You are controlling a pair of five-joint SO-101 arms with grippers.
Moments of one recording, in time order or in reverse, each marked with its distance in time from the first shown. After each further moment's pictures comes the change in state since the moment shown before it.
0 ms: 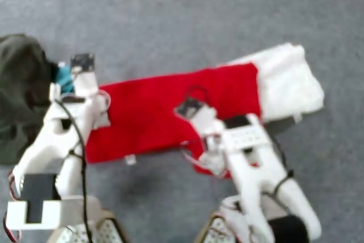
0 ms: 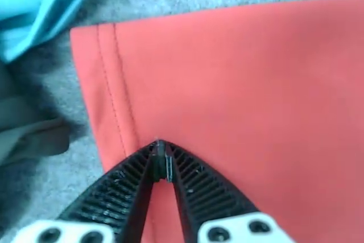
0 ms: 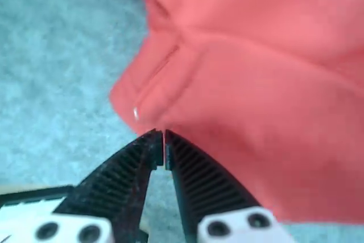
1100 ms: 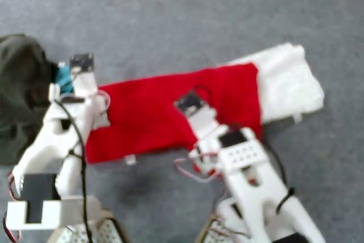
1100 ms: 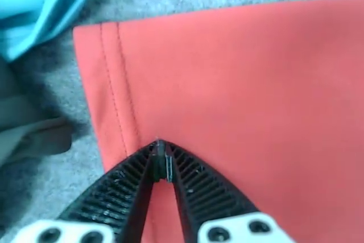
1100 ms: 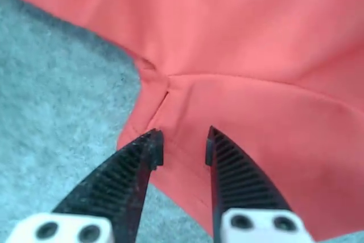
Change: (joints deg) left arm -0.2 0.0 0.2 0.0 0.0; right arm -6.4 -8.6 8.5 -12.3 -15.7
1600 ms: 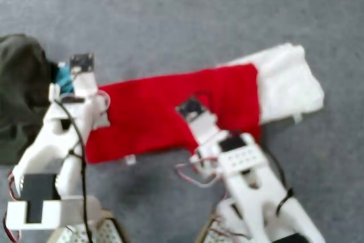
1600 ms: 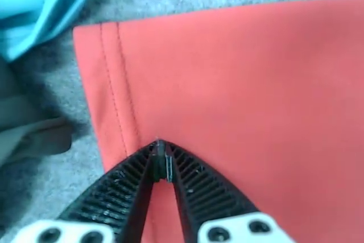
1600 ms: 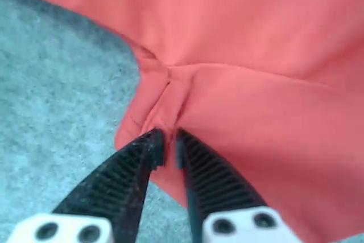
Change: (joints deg) left arm 0.0 0.0 0.0 0.0 0.0; right arm 0.1 0.0 4.5 -3.8 -0.2
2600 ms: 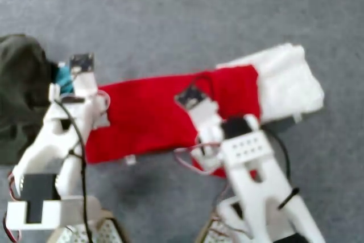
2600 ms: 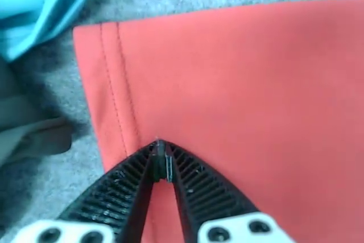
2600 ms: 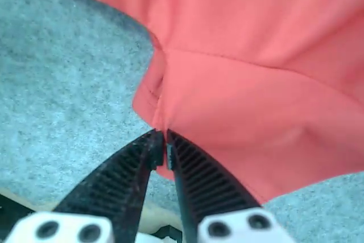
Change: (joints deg) left arm 0.0 0.0 0.0 0.0 0.0; right arm 0.0 -0.3 -16.4 23.0 0.6
